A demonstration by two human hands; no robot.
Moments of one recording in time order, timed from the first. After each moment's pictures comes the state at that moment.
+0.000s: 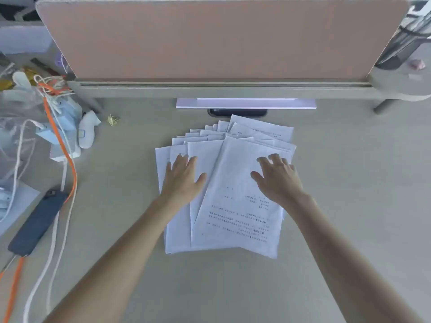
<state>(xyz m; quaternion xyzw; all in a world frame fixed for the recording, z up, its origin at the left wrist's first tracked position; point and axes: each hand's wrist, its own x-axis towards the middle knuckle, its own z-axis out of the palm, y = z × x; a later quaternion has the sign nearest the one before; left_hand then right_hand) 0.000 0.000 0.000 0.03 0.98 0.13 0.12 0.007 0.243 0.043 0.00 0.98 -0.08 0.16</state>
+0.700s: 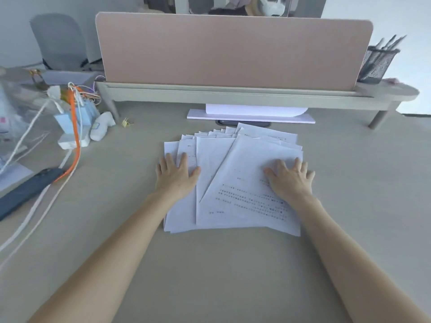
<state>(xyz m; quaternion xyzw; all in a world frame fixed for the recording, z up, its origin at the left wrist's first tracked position) 0.030 -0.032 -0.082 -0.06 0.99 0.14 -0.01 0.032 0.251 -0.073 0.12 0.99 -0.10 -0.01</state>
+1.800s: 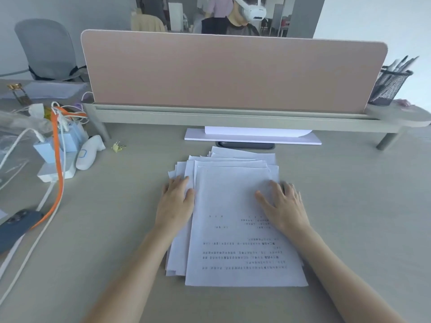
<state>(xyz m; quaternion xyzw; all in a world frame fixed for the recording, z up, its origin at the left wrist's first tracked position) -0.003 -0.034 -0.074 -0.02 0.93 0.36 -0.10 0.006 0.224 -0.065 0.06 0.98 -0.21 -0.02</state>
